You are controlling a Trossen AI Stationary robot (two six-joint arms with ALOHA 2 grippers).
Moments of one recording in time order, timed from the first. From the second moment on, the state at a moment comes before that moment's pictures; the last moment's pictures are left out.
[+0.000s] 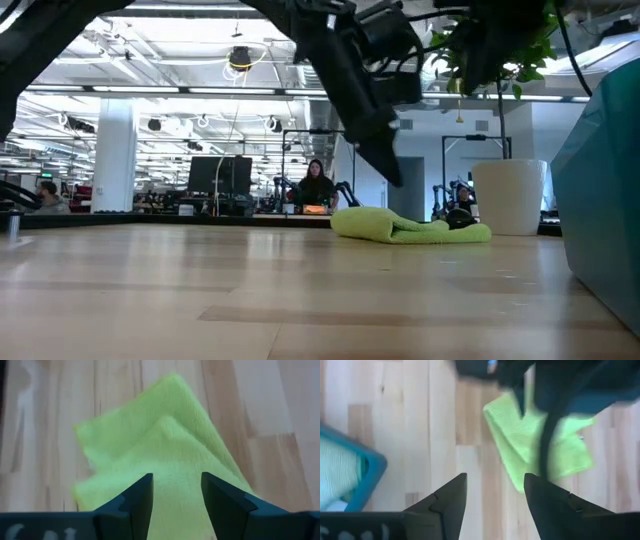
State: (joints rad) left arm 0.10 2.18 1.78 -0.56 -0.11 0.29; right arm 0.12 1.36 1.26 -1.11 0.11 0.05
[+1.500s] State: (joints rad) left arm -0.11 2.00 1.78 -1.15 -0.53 -0.28; right arm -0.01 1.37 0.62 -0.19 0.13 -0.51
